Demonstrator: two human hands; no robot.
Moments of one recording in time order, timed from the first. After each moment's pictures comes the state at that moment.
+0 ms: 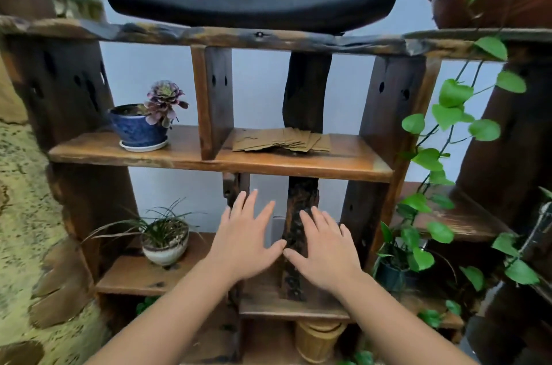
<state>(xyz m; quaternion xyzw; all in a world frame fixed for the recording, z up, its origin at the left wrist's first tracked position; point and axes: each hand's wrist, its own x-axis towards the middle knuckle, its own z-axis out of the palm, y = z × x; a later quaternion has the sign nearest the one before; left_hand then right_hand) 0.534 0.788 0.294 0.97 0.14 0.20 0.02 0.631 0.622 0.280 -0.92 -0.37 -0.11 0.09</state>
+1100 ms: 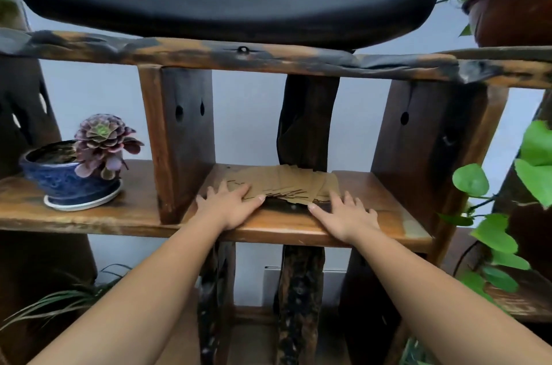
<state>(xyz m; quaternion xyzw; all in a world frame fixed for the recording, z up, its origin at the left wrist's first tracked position) 0.769 0.962 0.361 0.95 0.28 0.06 0.13 0.893 0.721 0.356 -0.97 -0.21 0.00 0.11</state>
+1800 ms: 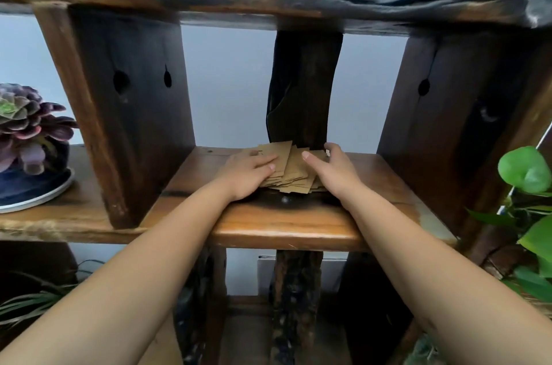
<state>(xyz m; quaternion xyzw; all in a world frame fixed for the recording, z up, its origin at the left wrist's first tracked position) 0.862 0.960 0.363 0.96 0.11 0.13 0.24 0.972 0.770 0.361 -0.84 -0.24 0.01 0.49</state>
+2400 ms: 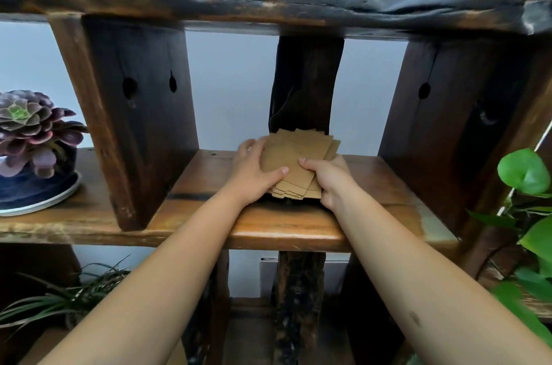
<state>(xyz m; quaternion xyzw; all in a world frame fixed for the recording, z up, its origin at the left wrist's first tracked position) 0.858 0.940 0.363 0.88 0.11 0.26 0.38 0.940 0.787 0.374 -0.58 -0.08 0.19 0.79</state>
